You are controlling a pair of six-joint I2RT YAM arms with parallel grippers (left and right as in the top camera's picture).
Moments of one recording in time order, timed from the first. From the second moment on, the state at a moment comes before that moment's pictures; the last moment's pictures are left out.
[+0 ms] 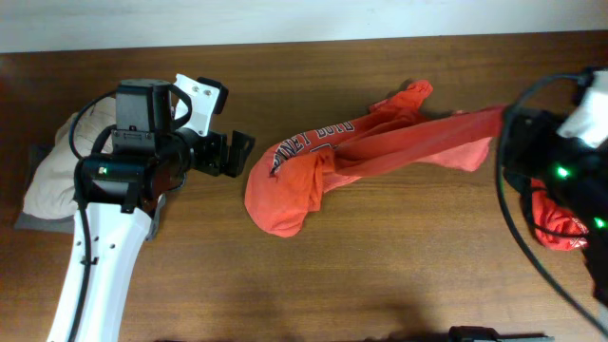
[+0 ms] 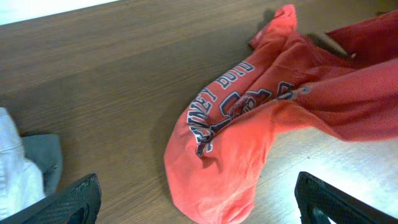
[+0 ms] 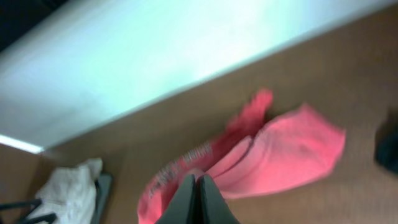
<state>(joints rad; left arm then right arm) -0.14 1.37 1.40 -0.85 0.34 0.12 -0.09 1.09 1.71 -1.08 -0.22 0.39</state>
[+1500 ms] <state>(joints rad) -0.88 1.68 1.24 -0.63 -0.36 -0.04 -0.09 1.20 1.75 -0.95 -0.13 0.49</state>
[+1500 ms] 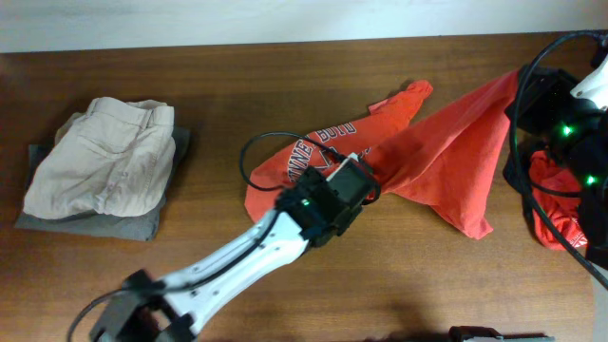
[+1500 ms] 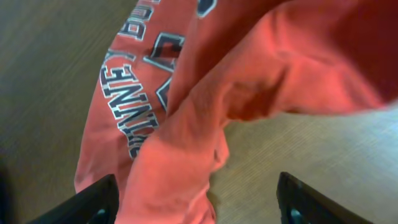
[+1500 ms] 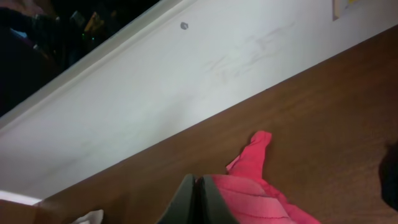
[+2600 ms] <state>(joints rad) -0.97 1.94 1.22 -0.51 -0.75 -0.15 -0.09 1.20 1.75 -0.95 -0.19 0.50</state>
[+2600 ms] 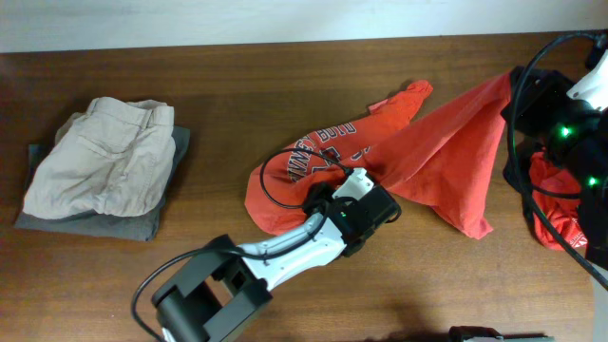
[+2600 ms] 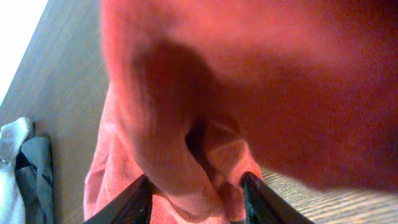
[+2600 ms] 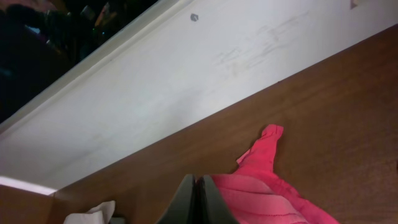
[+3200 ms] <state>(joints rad) -0.87 1.85 1.52 -0.85 -0.94 -0.10 -0.09 1.19 1.75 -1.14 -0.03 0.49</state>
